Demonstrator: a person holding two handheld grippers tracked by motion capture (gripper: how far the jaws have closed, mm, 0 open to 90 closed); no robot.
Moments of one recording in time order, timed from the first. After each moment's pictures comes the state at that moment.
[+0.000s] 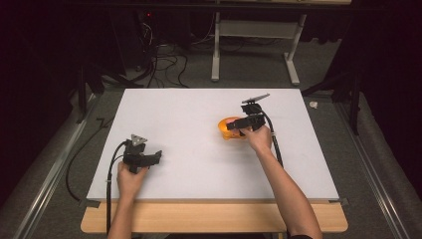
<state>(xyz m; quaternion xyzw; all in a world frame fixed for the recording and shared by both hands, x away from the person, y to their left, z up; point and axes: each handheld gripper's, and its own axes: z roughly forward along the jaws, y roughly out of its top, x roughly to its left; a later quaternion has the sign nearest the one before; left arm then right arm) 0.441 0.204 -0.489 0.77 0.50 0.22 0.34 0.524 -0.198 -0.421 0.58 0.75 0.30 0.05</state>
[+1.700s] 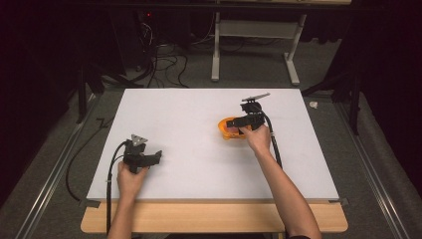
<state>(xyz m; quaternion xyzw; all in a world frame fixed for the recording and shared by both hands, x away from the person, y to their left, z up) 0.441 0.203 -0.489 0.77 0.50 0.22 0.34 0.520 -0.193 -0.412 0.59 0.74 0.31 0.08</state>
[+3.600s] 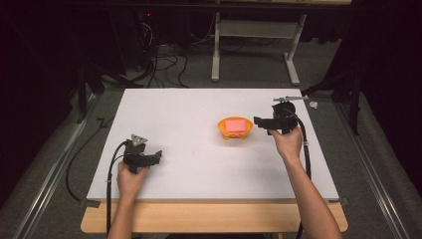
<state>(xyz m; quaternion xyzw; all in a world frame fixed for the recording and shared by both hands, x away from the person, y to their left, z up) 0.441 0.203 -0.489 0.77 0.50 0.22 0.34 0.463 -0.264 -0.369 0.56 0.72 0.36 0.20</state>
